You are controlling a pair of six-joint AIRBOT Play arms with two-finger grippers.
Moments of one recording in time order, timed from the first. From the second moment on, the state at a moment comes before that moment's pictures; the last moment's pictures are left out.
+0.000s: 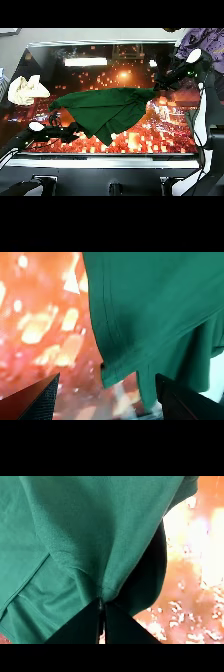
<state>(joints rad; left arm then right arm) -0.10 -1.21 0.53 0.60 -0.83 -1.53 -0.06 -1.86 2.00 -1.14 1.57 1.64</state>
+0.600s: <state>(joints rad) -0.18 -1.31 0.57 0.47 -0.71 -1.48 -0.06 -1.82 2.00 -1.14 1.56 1.64</state>
